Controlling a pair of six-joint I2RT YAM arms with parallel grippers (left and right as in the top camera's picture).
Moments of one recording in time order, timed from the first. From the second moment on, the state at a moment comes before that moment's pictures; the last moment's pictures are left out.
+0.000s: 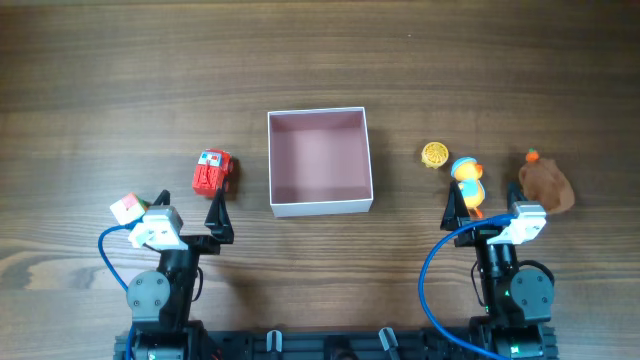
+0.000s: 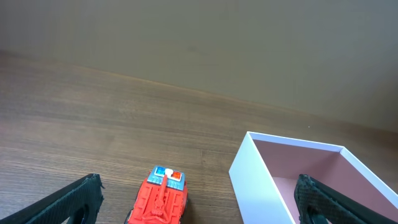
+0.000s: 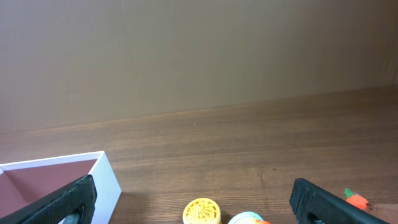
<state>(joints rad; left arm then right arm) 0.00 0.01 0.01 -0.07 0.08 -0.26 0.07 0.01 0.01 0.01 0.03 0.15</state>
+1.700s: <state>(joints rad) 0.00 1.19 1.18 -0.97 0.12 -0.34 0.07 1.15 1.20 -1.13 -0.18 0.07</state>
